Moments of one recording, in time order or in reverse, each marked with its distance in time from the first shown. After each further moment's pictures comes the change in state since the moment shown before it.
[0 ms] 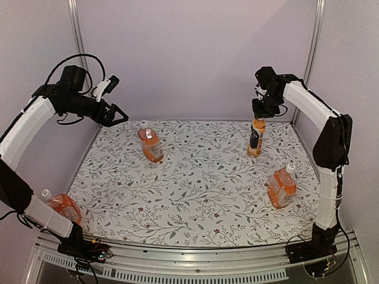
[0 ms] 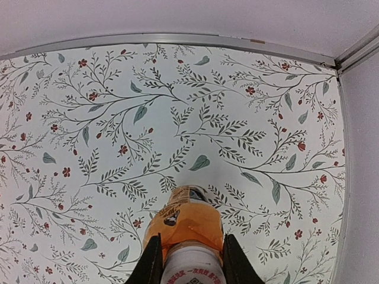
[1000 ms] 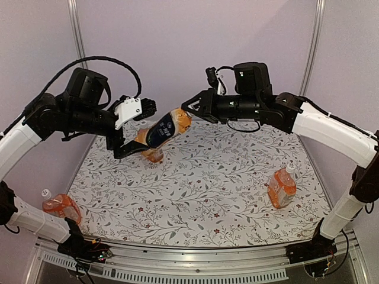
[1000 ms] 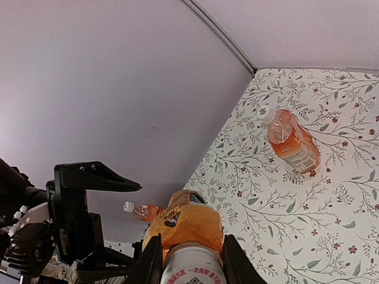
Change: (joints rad) left arm -0.663 -0.193 -0.043 -0.021 -0.463 0.360; right arm 0.552 -0.487 -0.533 0.779 -0.429 0.507
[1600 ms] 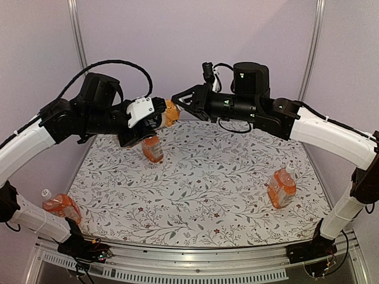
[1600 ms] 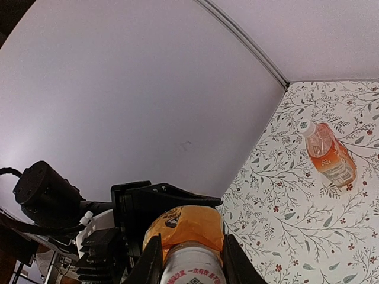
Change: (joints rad) left arm -0.002 0.041 -0.095 0.211 -0.119 -0.003; right arm 0.063 0.000 -0.036 0.211 0.046 0.120
